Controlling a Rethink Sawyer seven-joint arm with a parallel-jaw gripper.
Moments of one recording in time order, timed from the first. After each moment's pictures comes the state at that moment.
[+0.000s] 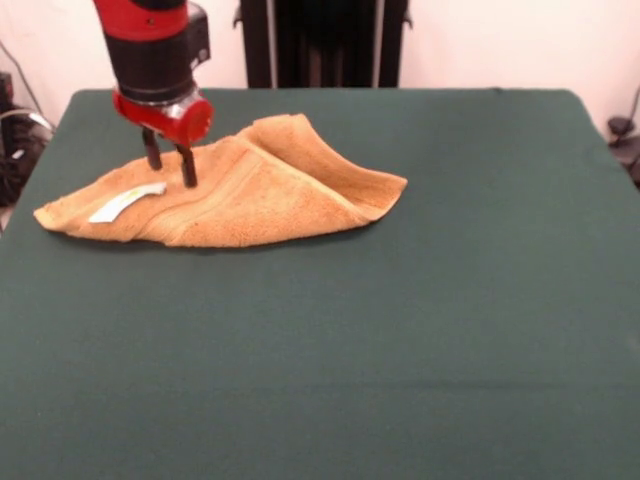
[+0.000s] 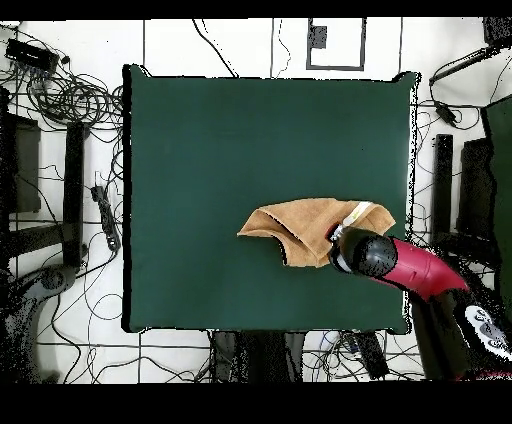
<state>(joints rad) -0.64 -0.50 0.08 1.70 -0.31 0.41 2.05</state>
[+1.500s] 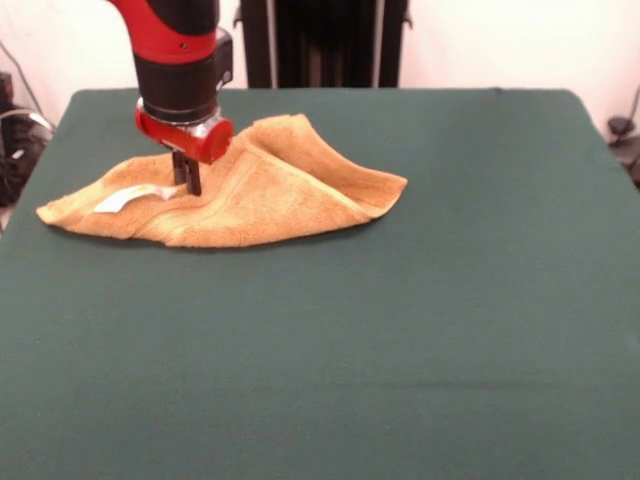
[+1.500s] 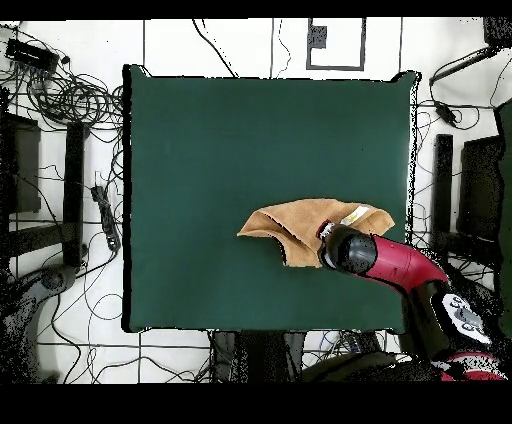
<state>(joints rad) -0.55 -0.45 0.01 1.68 -0.28 0.34 2.05</state>
